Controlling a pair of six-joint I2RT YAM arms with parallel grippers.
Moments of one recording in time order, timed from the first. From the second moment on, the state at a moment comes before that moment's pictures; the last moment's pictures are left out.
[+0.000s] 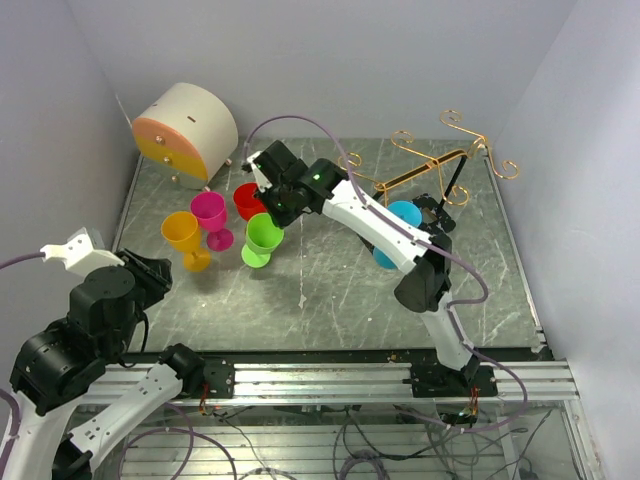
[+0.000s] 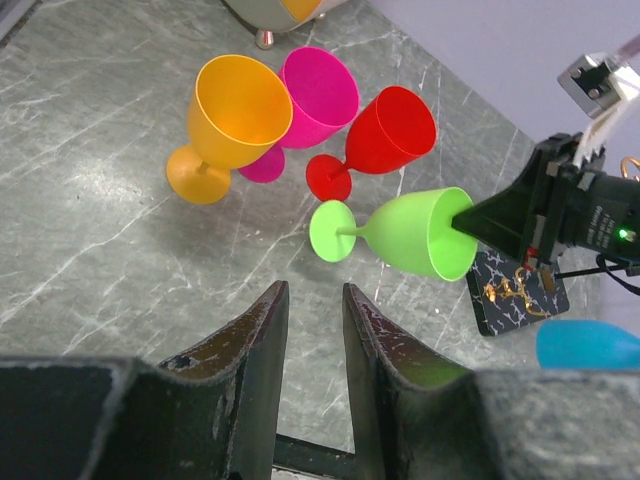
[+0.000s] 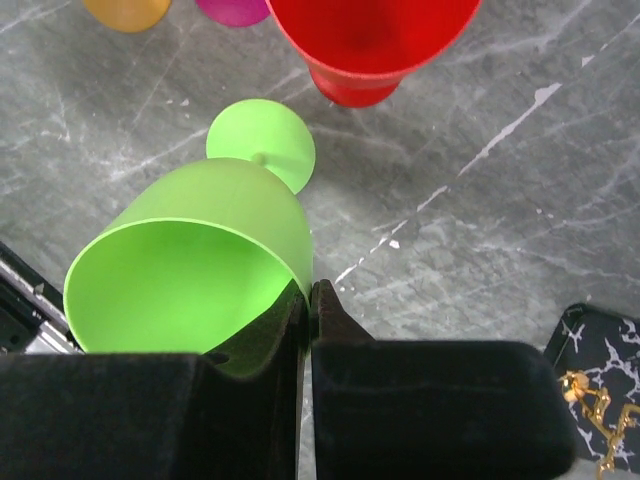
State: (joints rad) left arm -0.62 0.49 1.23 -1.20 -0.66 -0.87; right arm 0.92 2.18 2.33 -1.09 0.03 0.09
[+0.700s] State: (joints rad) left arm -0.62 0.47 1.18 -1.19 -0.61 -0.88; right arm 0.92 2.22 2.30 -1.03 0.03 0.10
